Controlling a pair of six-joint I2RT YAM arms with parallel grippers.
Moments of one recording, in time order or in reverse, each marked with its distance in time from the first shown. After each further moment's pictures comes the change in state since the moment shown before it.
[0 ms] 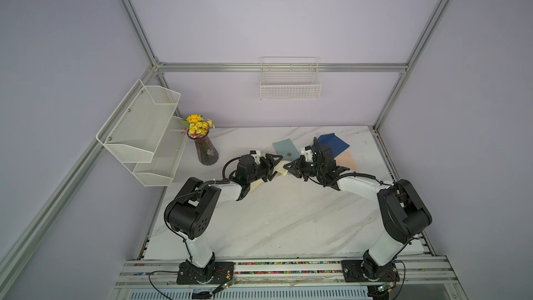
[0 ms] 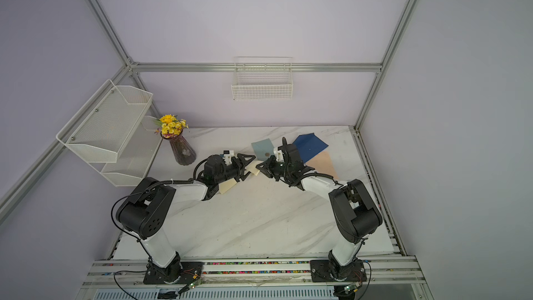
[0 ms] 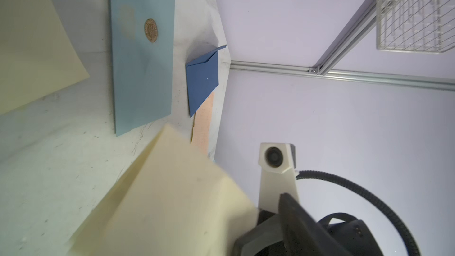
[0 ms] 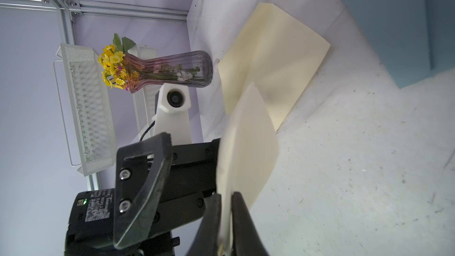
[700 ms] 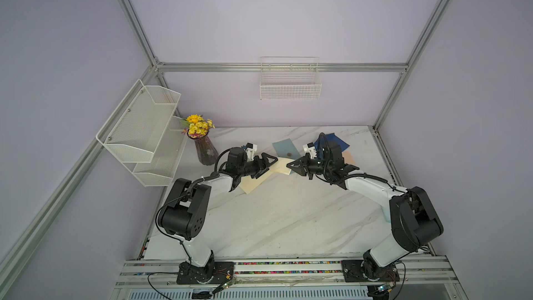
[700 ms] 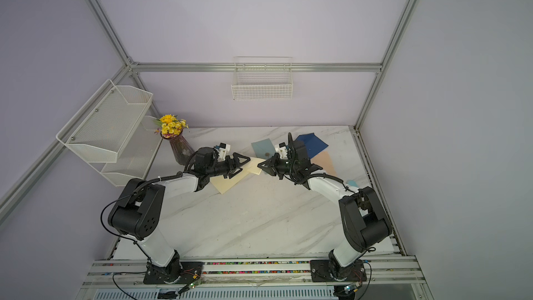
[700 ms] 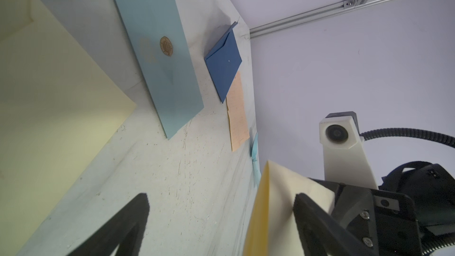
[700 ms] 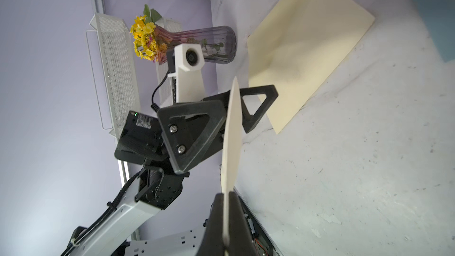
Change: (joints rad) left arm 0.142 0.007 0.090 -0.225 0.266 0.488; right arm -0.035 -0.090 -0.002 -0.063 -0.184 -0.043
